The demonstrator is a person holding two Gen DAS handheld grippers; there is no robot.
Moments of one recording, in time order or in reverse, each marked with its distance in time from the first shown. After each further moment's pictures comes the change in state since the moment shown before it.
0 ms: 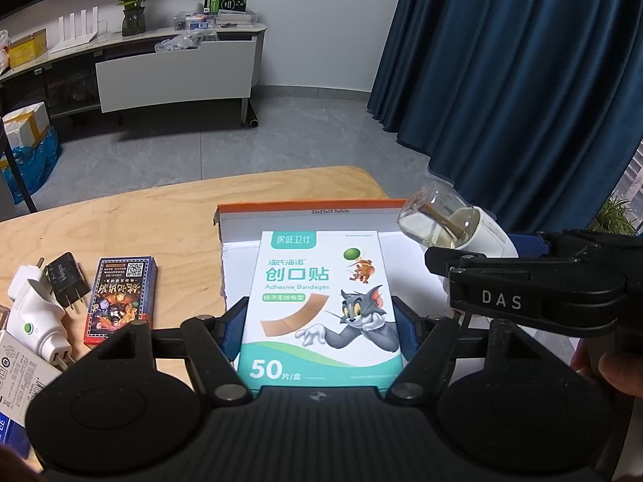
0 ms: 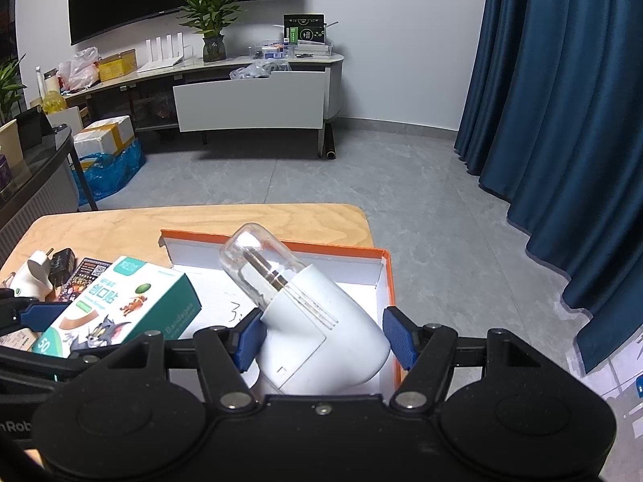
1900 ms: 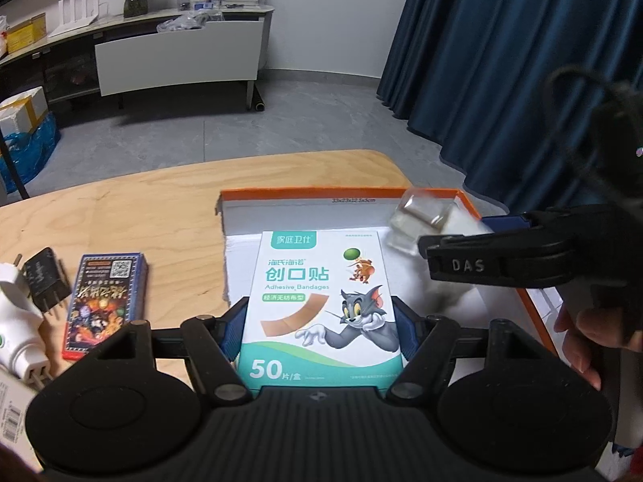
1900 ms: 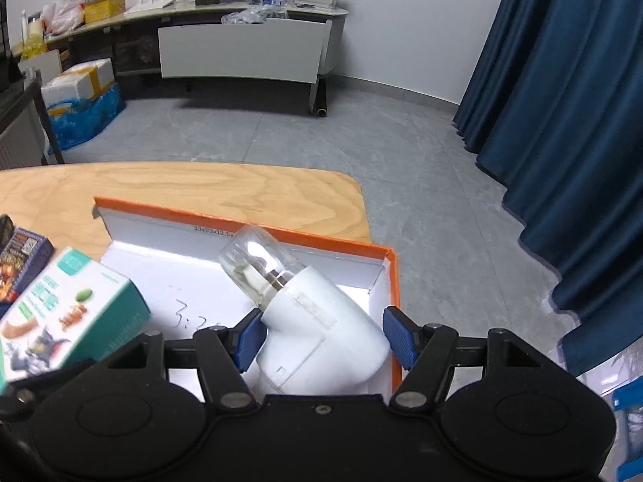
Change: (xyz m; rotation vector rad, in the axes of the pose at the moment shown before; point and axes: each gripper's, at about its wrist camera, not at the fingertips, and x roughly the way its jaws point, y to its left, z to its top) left arm 0.037 0.013 0.004 -0.012 0.041 0.008; right arm 0.078 -0.008 0.017 -0.055 0.115 -0.031
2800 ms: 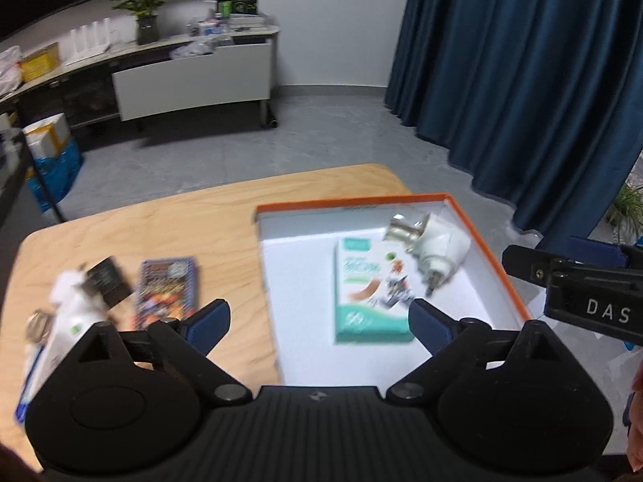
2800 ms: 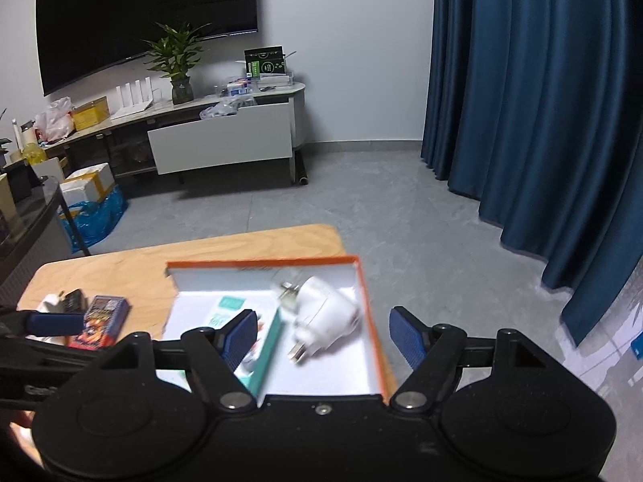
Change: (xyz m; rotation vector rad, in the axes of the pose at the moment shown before) left arm -0.074 -0.002 -0.014 0.040 -0.028 0.075; right arm -0.133 0.000 -0.053 0.199 -0.186 -0.008
